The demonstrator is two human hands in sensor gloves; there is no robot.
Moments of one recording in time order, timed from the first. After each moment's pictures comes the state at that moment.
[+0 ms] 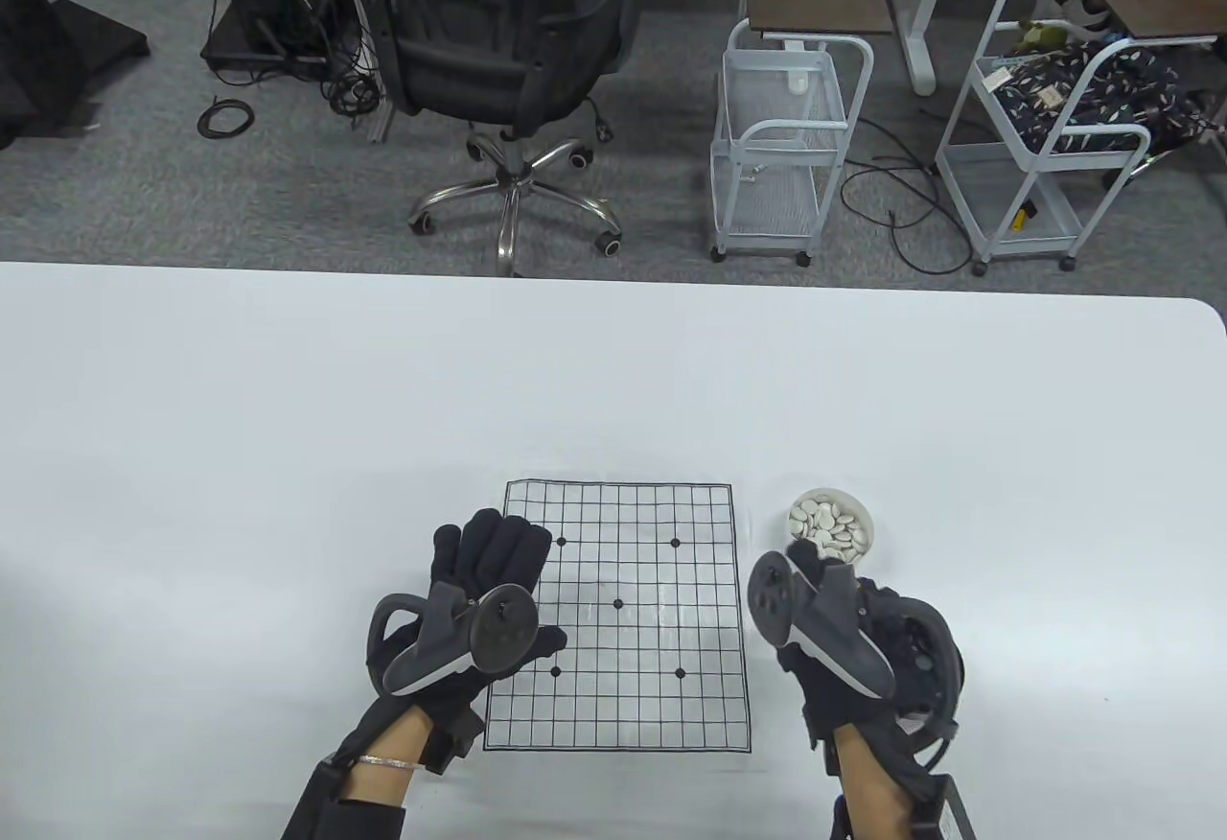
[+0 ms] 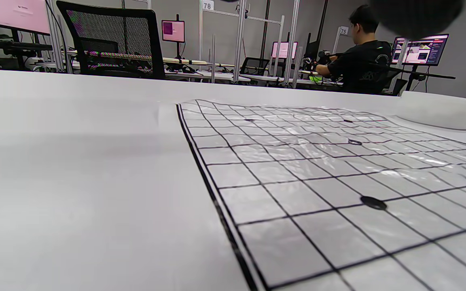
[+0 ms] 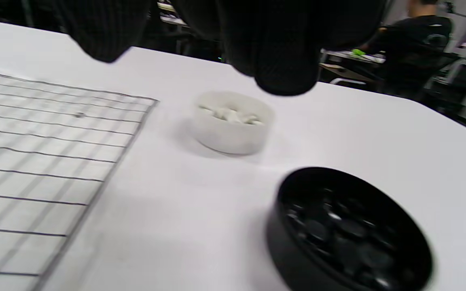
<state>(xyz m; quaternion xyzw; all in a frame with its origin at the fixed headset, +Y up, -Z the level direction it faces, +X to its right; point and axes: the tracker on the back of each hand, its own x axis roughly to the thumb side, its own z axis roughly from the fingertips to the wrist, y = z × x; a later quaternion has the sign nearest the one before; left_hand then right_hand) -0.158 -0.729 -0.274 -0.05 -0.17 0.03 0.98 0.161 -0.665 -0.249 0.10 -0.10 -0.99 0.08</state>
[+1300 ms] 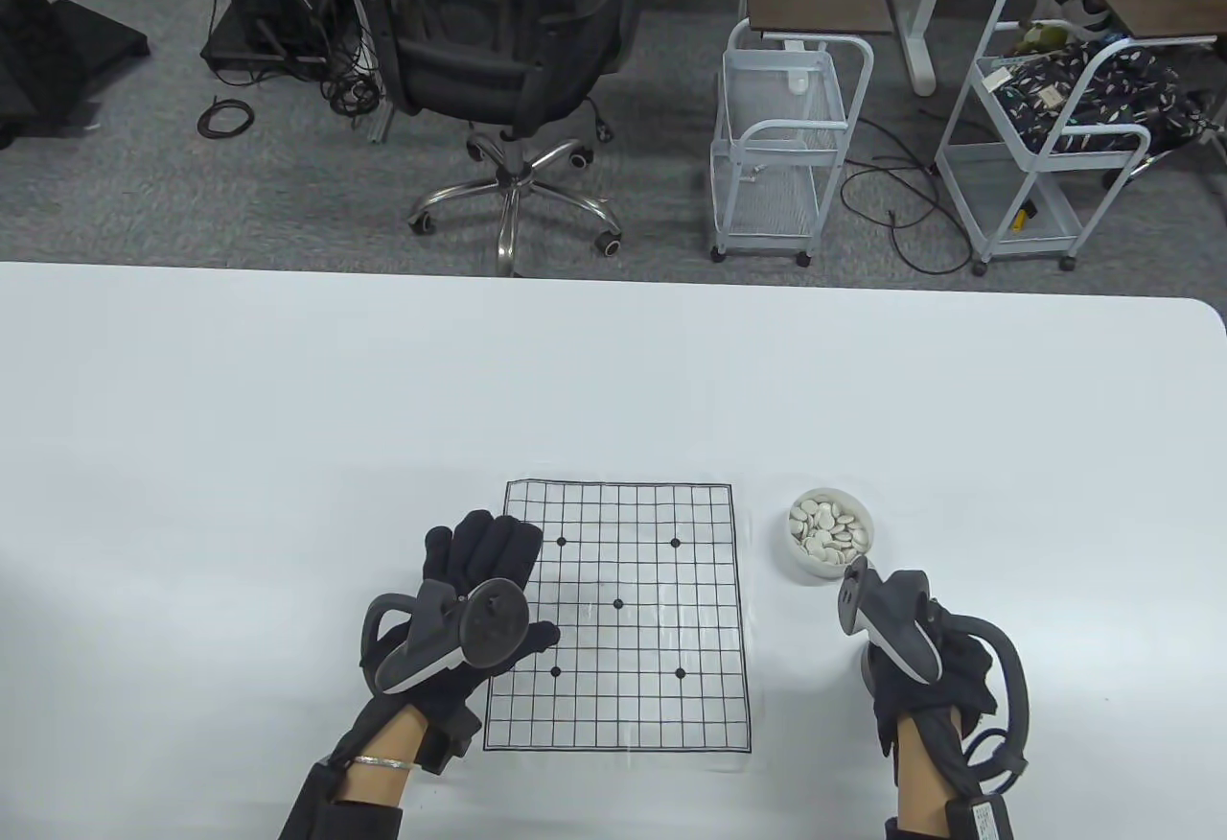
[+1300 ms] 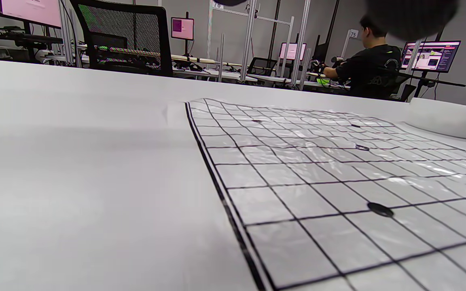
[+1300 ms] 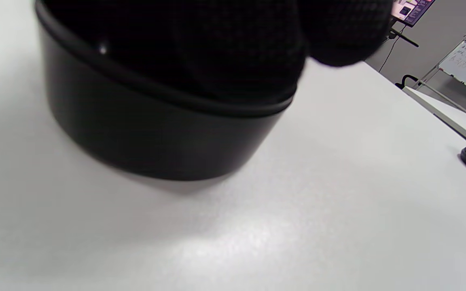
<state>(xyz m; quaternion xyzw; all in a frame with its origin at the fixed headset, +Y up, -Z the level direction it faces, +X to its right) -0.165 -0.728 -0.275 -0.06 -0.16 0.05 0.98 0.227 -0.750 -0.273 0.21 -0.20 -0.95 0.14</state>
